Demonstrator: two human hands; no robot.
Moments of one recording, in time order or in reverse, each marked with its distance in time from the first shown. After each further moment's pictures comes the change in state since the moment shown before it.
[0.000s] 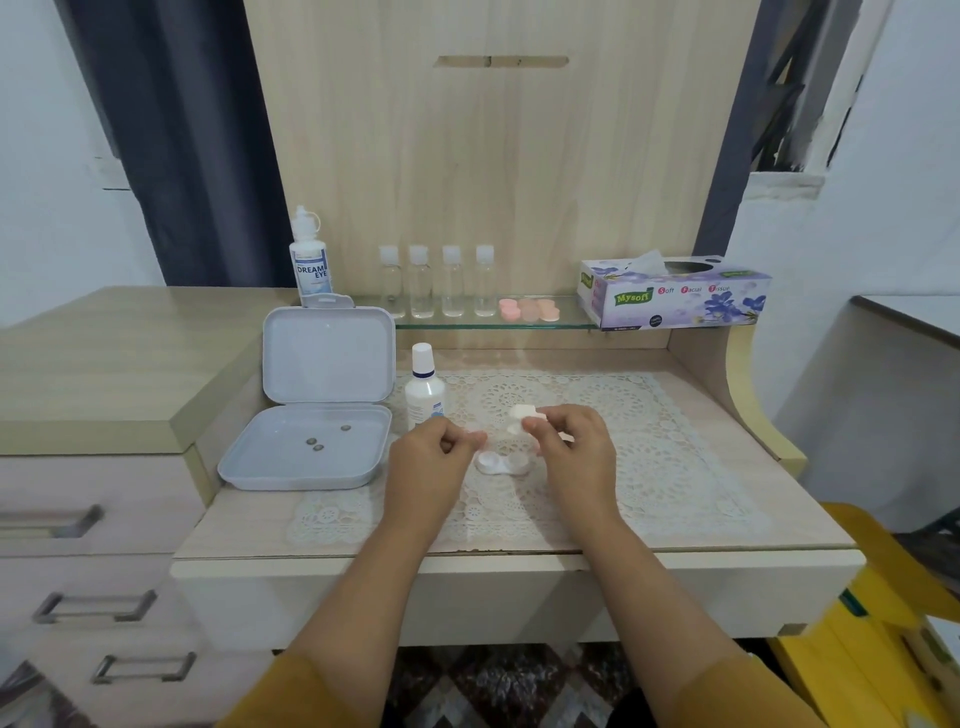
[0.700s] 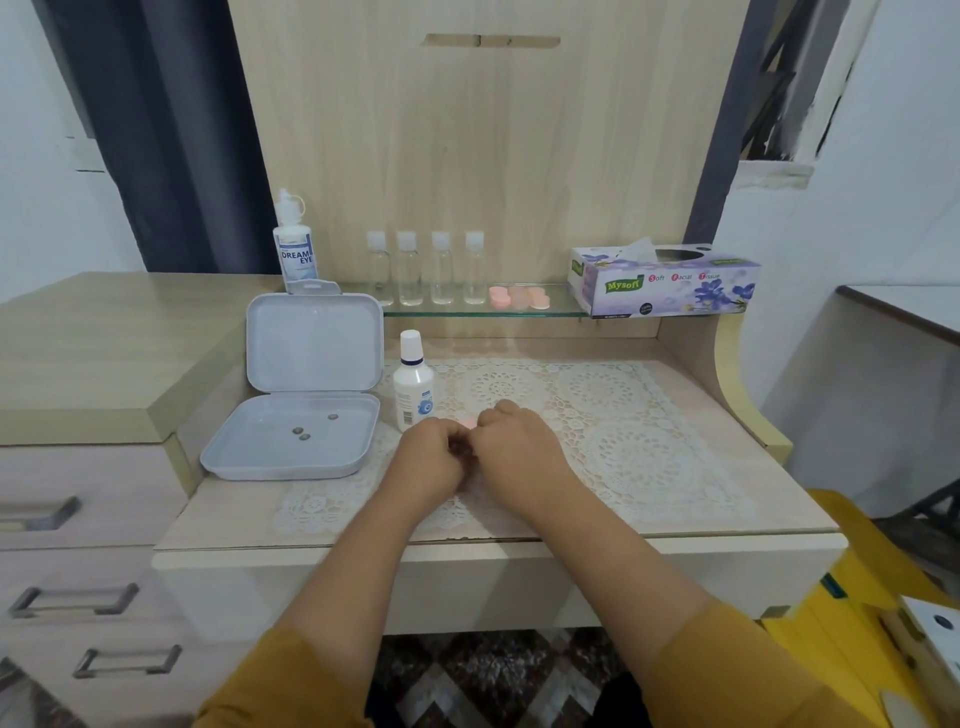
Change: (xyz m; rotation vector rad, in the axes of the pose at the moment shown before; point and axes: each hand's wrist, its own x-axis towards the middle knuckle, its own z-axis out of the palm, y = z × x) left_hand 0.011 -0.006 0.004 0.215 -0.358 0.008; right_hand 0.003 -0.011 0.030 -1.084 -0.448 -0.715
